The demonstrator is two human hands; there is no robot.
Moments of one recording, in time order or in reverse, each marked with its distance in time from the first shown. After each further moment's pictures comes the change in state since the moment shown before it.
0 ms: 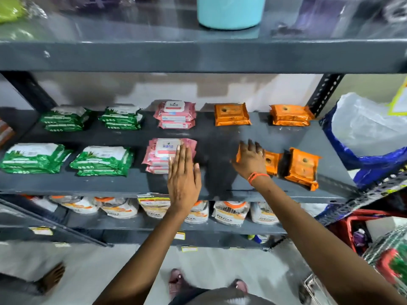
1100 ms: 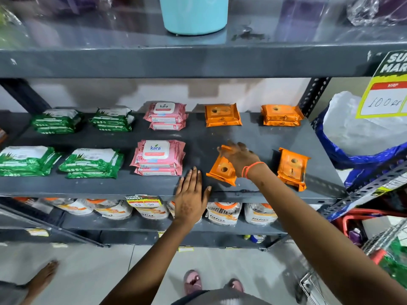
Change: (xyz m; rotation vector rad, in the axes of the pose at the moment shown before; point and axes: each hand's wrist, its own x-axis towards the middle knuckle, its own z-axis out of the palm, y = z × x) left_hand -0.036 0.019 0.049 0.260 -0.354 0.060; right_hand 0.014 0.022 -0.020 -0.401 -0.195 -0.338
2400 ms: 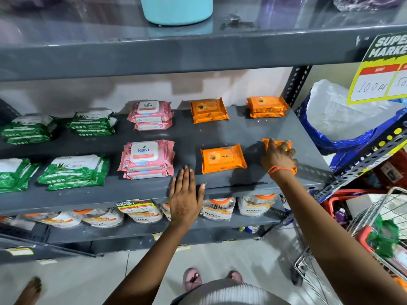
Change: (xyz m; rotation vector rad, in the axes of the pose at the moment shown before) left_hand -0.001 0.000 0.004 -0.024 0.021 -0.011; right_hand -0.038 0.072 0.031 0.316 0.206 0.763
